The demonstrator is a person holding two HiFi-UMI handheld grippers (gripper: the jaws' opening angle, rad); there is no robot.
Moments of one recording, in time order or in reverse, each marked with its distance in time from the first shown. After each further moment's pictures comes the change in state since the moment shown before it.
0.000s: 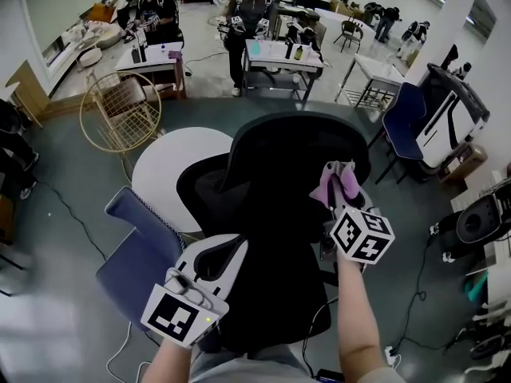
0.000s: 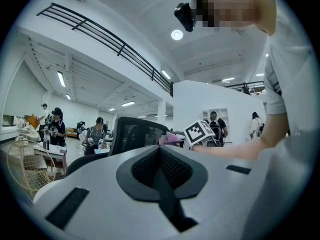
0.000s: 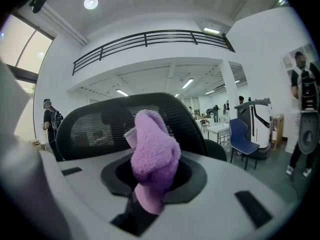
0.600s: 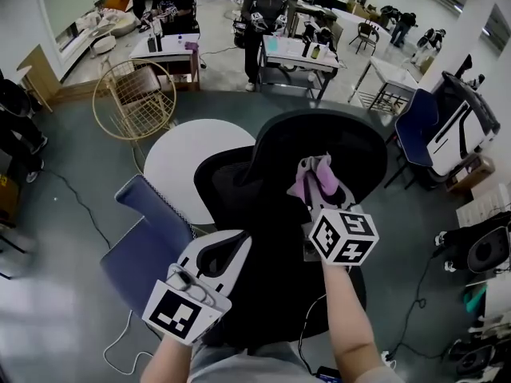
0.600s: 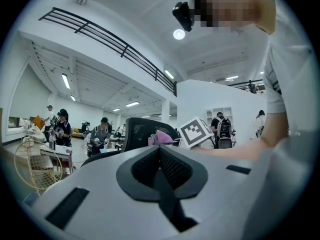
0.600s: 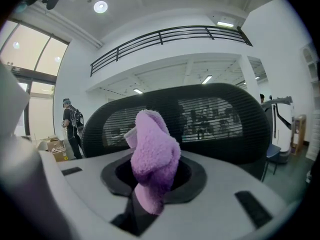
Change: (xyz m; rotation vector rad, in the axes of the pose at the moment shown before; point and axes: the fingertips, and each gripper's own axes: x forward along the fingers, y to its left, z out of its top) left arm -0.022 0.014 -0.001 -0.007 0.008 0.048; right arm 0.014 0.106 -0.008 -0.053 0.007 0.196
